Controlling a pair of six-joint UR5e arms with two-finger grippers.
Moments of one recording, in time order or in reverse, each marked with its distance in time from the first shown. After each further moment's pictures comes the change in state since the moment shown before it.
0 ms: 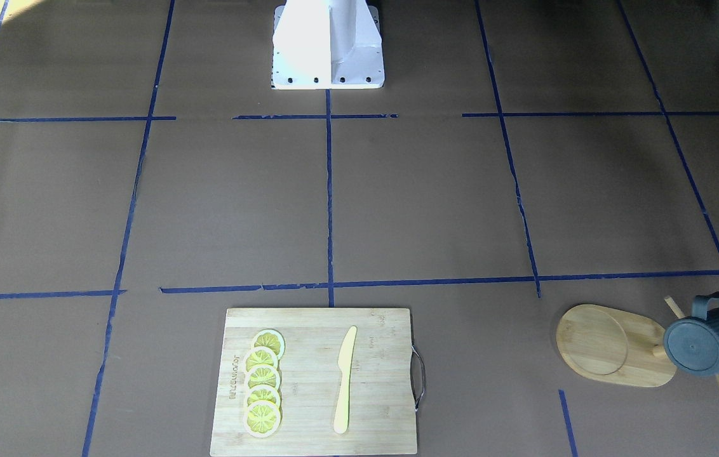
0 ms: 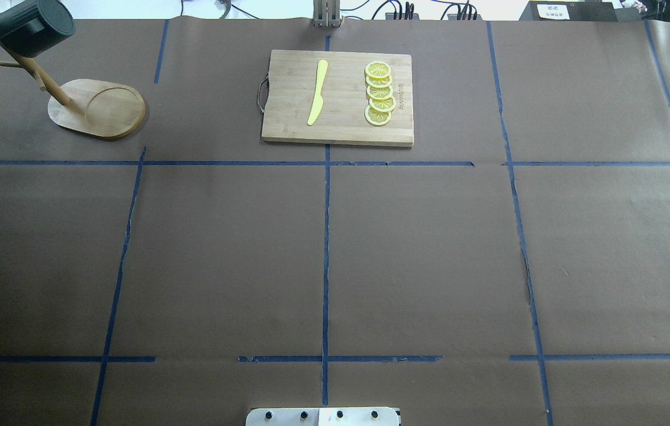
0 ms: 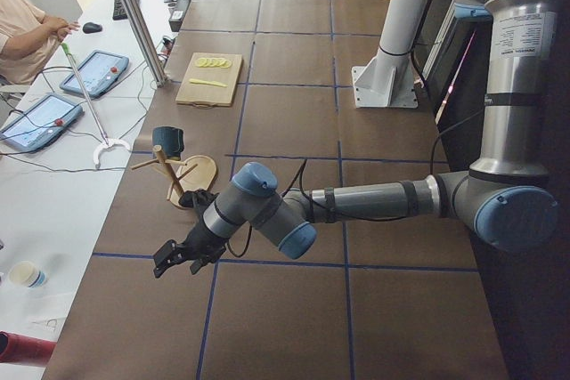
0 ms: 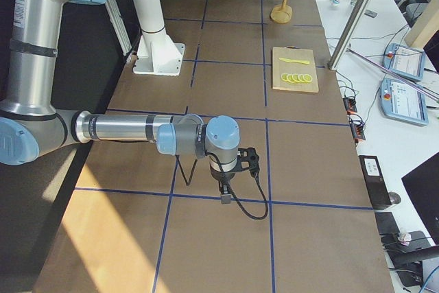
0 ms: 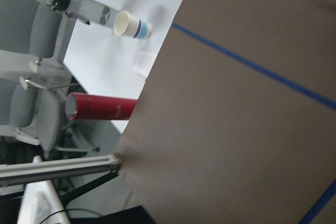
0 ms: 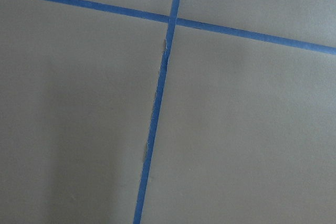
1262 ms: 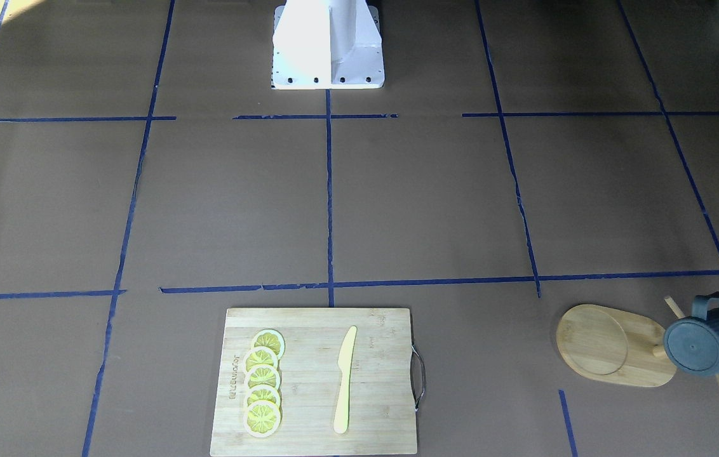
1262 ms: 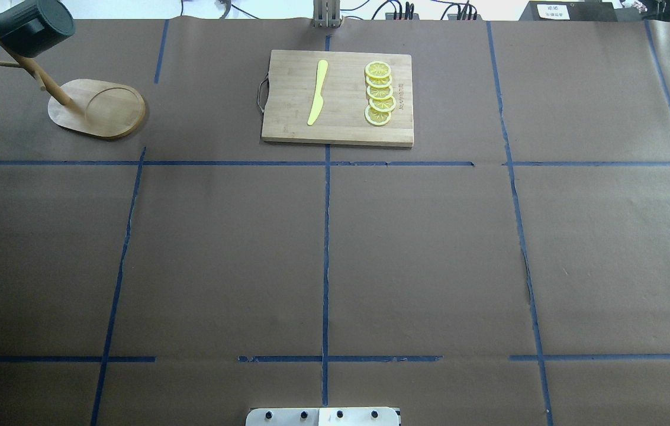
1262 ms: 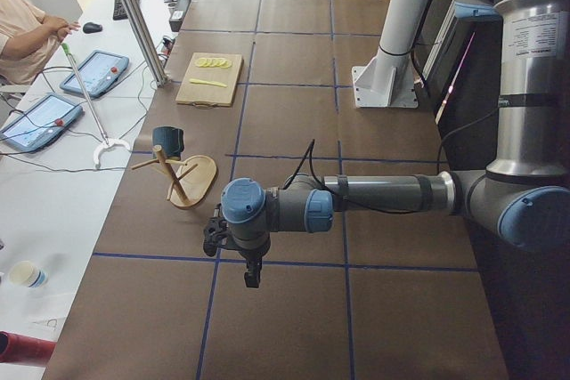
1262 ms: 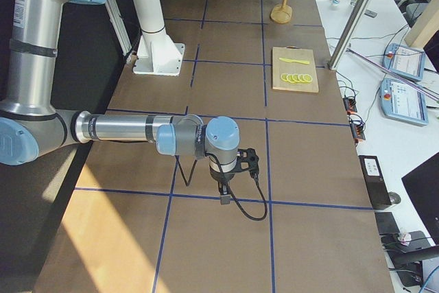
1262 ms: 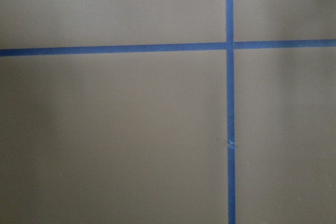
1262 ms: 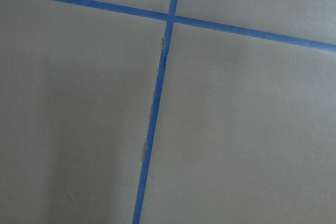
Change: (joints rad) left arm -0.071 0.058 -0.161 0.670 -0.707 -0.666; right arm 0.000 -0.001 -0.002 -0.001 -0.001 0.004
